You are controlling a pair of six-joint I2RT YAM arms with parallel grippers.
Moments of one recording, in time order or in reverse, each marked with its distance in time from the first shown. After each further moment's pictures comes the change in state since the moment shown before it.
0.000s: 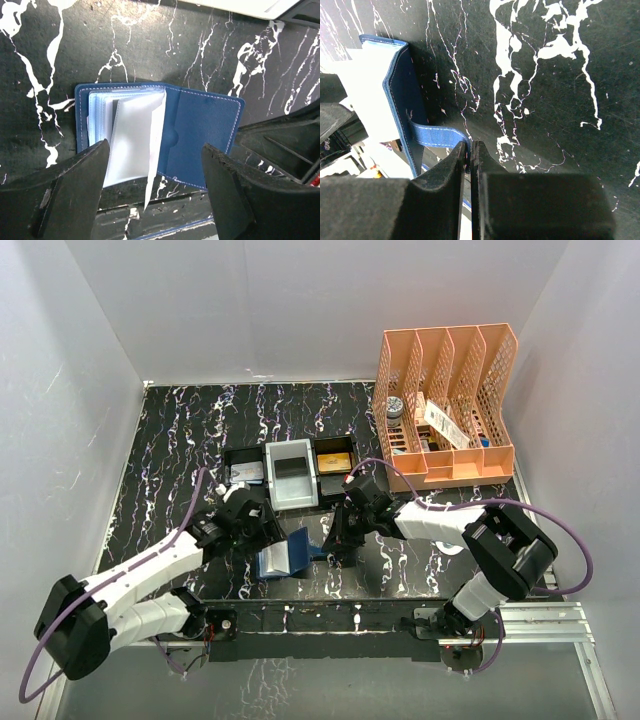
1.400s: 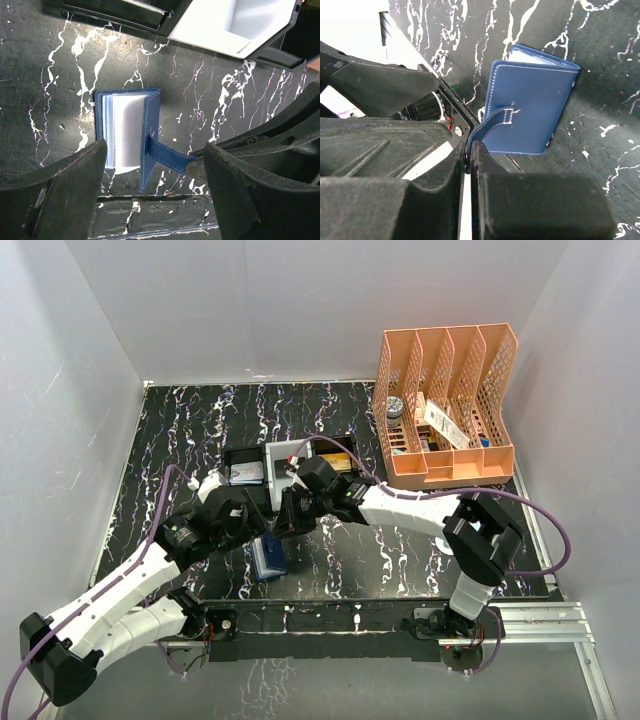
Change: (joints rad) left arm 0.000 -0.174 0.122 -0.232 -0.182 -0.035; right arm 0.176 0.161 0.409 -0.018 -0.083 -0.003
